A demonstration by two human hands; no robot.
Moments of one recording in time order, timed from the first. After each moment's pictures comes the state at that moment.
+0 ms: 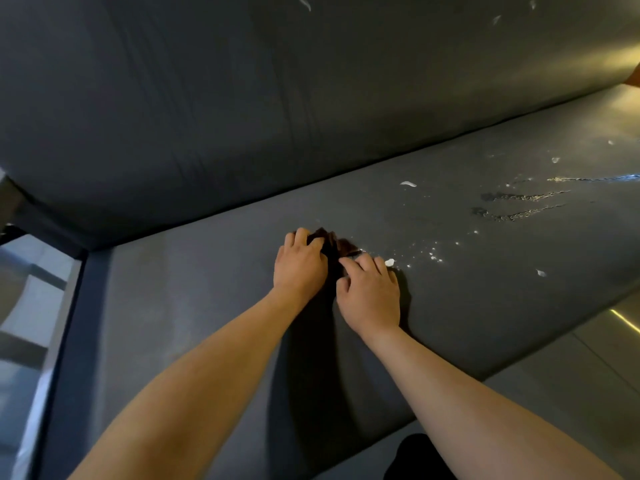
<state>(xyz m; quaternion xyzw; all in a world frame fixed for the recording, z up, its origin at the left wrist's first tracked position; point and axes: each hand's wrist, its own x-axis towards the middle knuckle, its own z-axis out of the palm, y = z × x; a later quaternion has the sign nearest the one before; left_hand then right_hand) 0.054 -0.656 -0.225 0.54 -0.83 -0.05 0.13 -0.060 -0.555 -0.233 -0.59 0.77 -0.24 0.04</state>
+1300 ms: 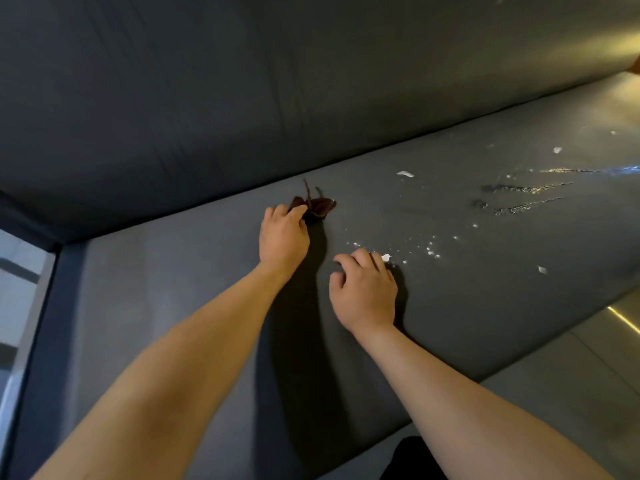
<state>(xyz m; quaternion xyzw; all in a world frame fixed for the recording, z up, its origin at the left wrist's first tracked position) 0.053 -0.703 -0.228 0.55 -0.79 -0.06 0.26 -0.061 -0.559 -0.238 -0.57 0.77 -0.28 0.04</state>
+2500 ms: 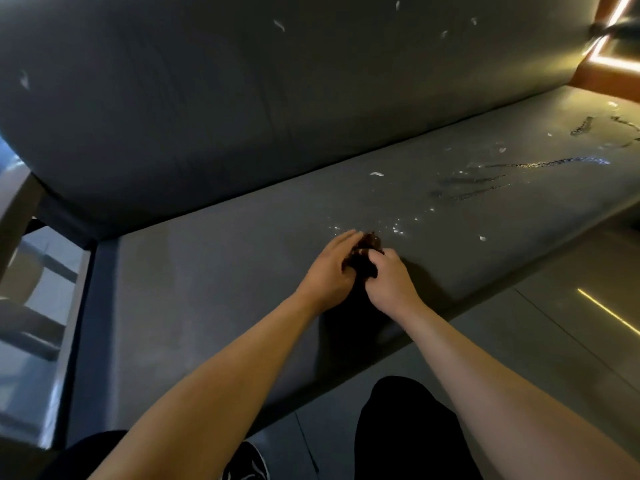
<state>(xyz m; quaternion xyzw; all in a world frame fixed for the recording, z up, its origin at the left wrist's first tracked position) 0.022 -0.523 -0.184 0.39 -0.82 -0.34 0.23 -0.116 -0.462 -0.201 -0.55 0.72 -0.36 0.24</state>
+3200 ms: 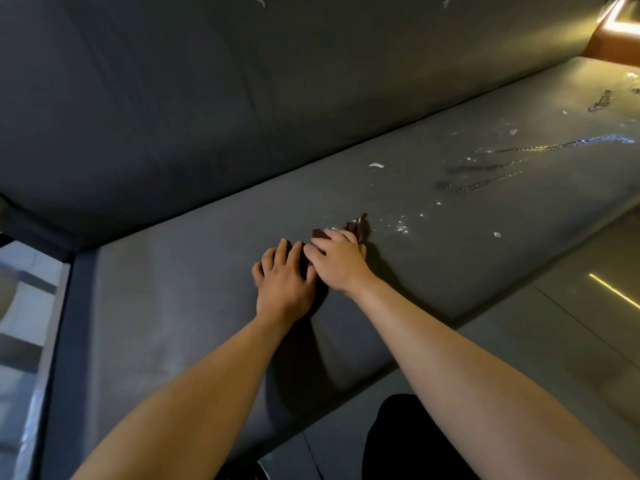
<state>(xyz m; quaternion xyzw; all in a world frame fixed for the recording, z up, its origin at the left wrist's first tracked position) 0.060 -0.571 -0.232 0.59 -0.79 -0.11 0.09 -0.075 -0.553 -0.202 -0.61 0.72 -0.23 0.24</state>
